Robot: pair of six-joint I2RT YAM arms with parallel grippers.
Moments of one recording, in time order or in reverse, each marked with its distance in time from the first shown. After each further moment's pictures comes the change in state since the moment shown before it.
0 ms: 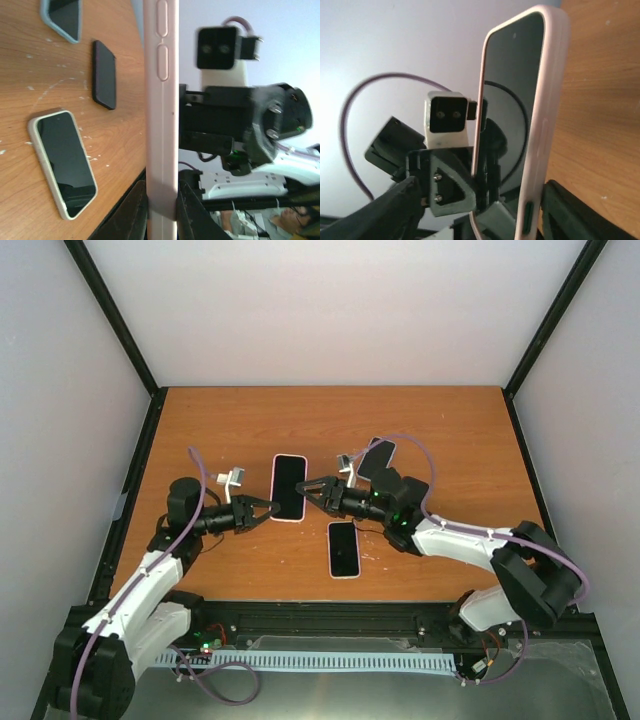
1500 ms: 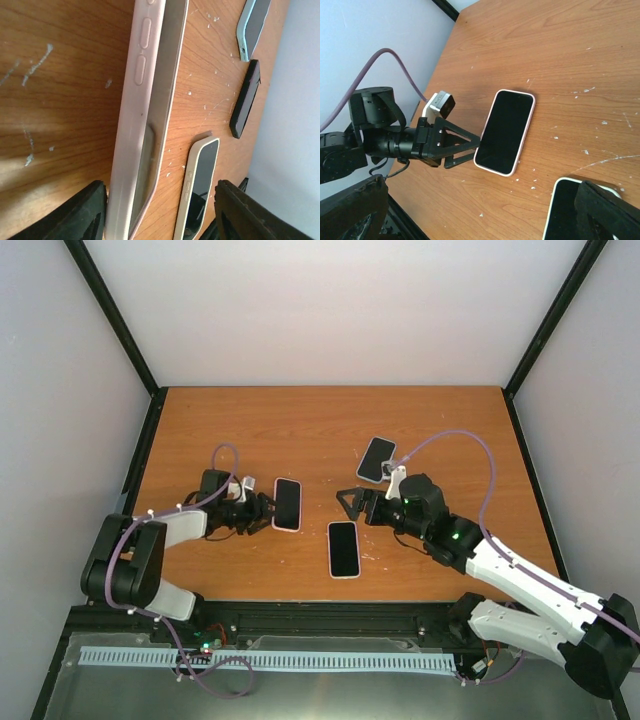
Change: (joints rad) left arm 0.002 0.629 0.117 -0.094 -0.254 0.193; right arm -0.034 -0.481 0.011 -0.840 0.387 -0.428
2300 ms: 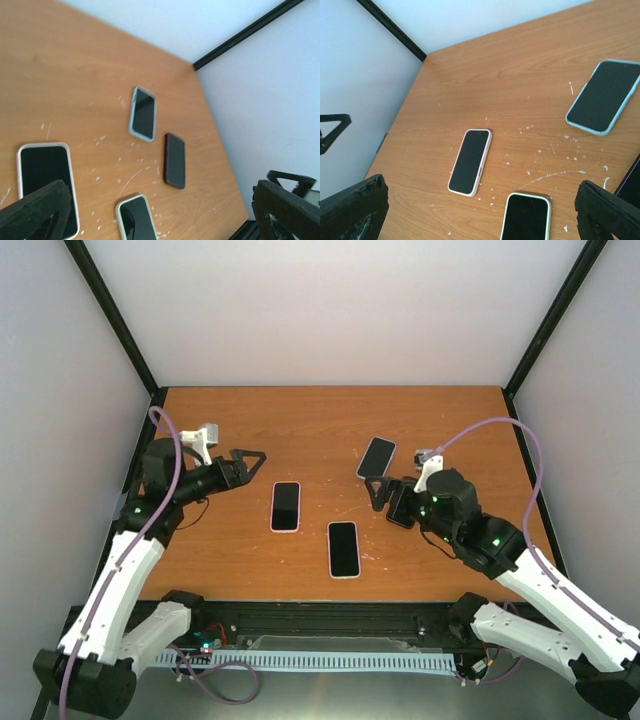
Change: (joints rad) left arm 0.001 -0.566 0.355 -0.477 -0.232 0.150; right arm 0.000 -0.151 0.175 -0.344 0.246 -0.081
